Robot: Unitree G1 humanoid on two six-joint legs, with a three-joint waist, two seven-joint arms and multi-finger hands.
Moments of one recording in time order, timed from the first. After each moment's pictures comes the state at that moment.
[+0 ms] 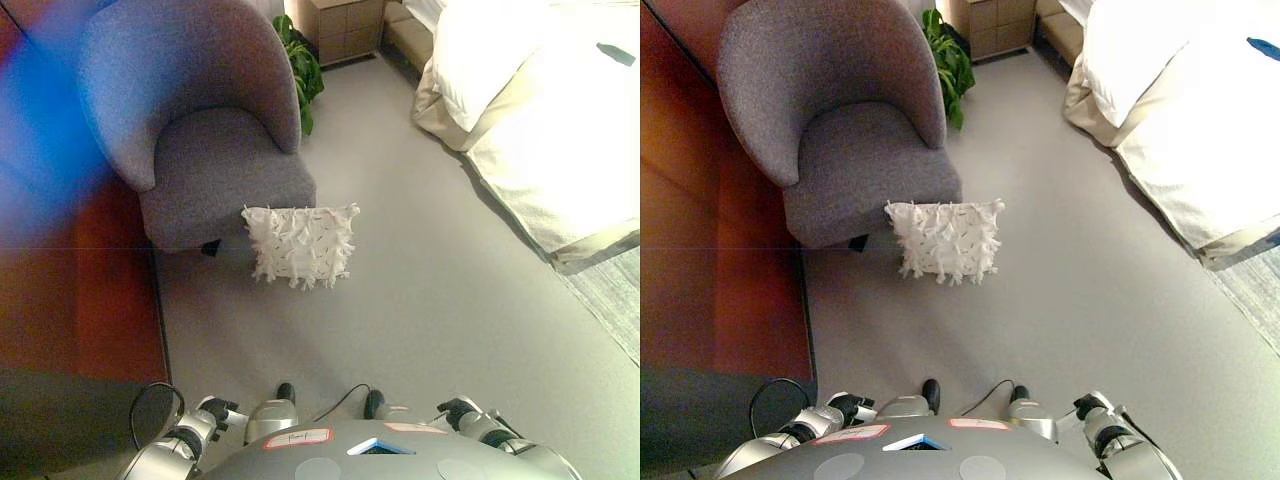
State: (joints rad) left arm -0.02 0.28 -0.33 1.25 0.03 0.21 -0.05; right arm 0.00 -0.27 0.35 1.25 -0.28 0.26 -0.04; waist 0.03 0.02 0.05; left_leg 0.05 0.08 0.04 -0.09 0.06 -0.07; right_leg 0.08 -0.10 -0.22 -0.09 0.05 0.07
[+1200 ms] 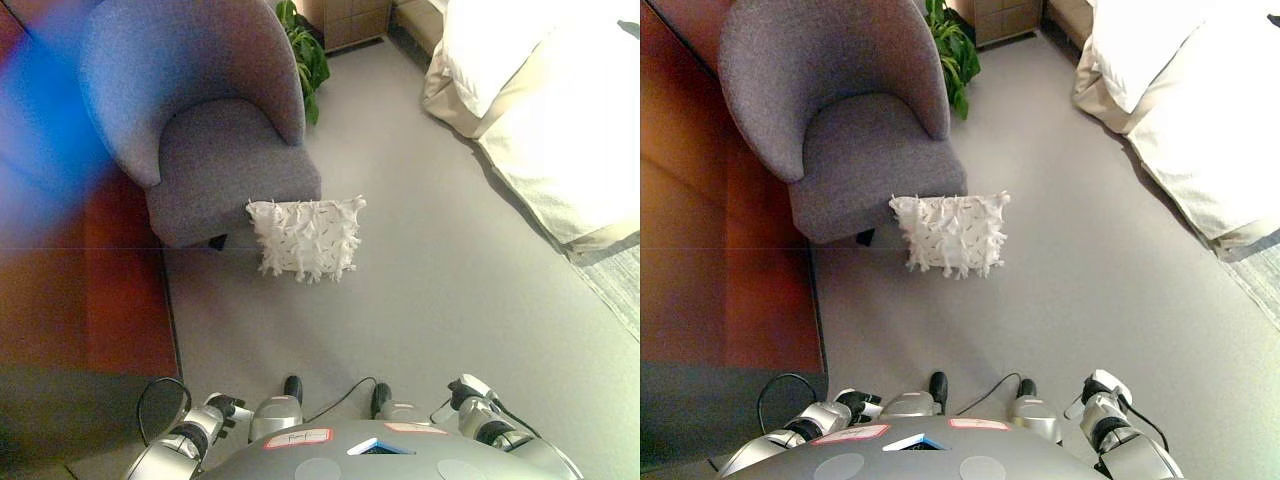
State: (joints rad) left arm -0.03 0.26 -0.37 1.20 -0.01 0.26 -0.05; right arm -0.03 -0.28 0.41 1.22 -0.43 0.28 -0.17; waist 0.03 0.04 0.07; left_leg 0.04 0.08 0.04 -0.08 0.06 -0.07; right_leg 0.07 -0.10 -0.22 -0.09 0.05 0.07
